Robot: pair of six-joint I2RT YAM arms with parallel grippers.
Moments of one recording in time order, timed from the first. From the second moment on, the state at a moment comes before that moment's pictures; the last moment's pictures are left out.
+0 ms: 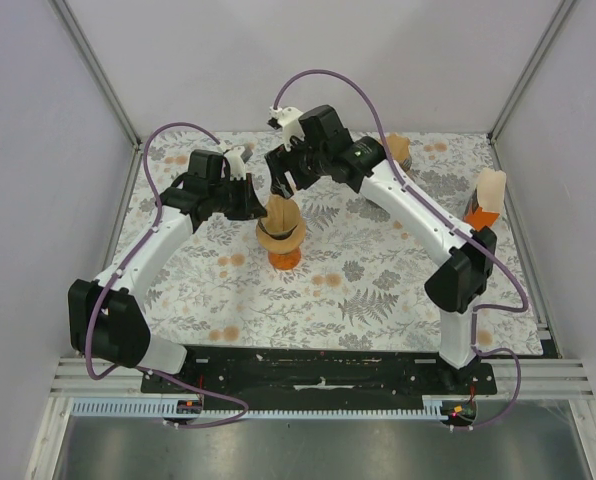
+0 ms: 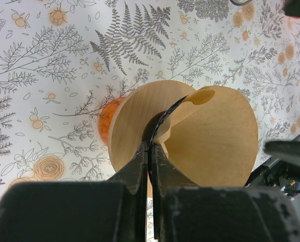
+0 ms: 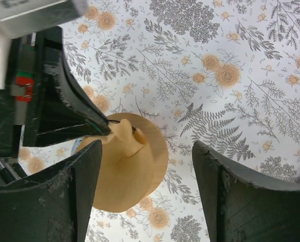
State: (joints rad) left arm -0.30 1.44 1.21 -0.52 0.40 -0.25; right arm 0.72 1.94 2.08 -0.77 -0.16 0.03
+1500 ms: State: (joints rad) left arm -0.30 1.45 1.32 -0.62 0.43 -0.16; right arm 0.69 1.98 1.85 -0.65 -0.39 -0.05
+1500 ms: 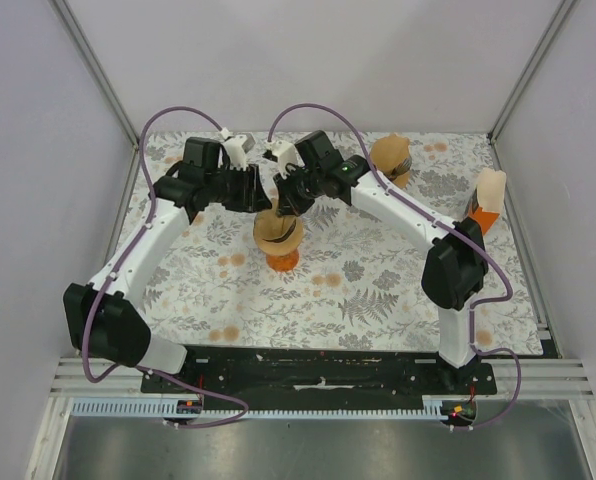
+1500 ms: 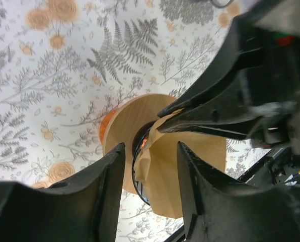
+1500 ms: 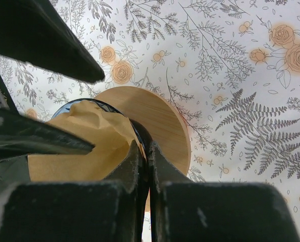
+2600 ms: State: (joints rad) left arm -0.31 1.45 1.32 -0.65 0.32 -0.01; right arm 0.69 1.91 1.82 -0.62 -0.34 -0.03
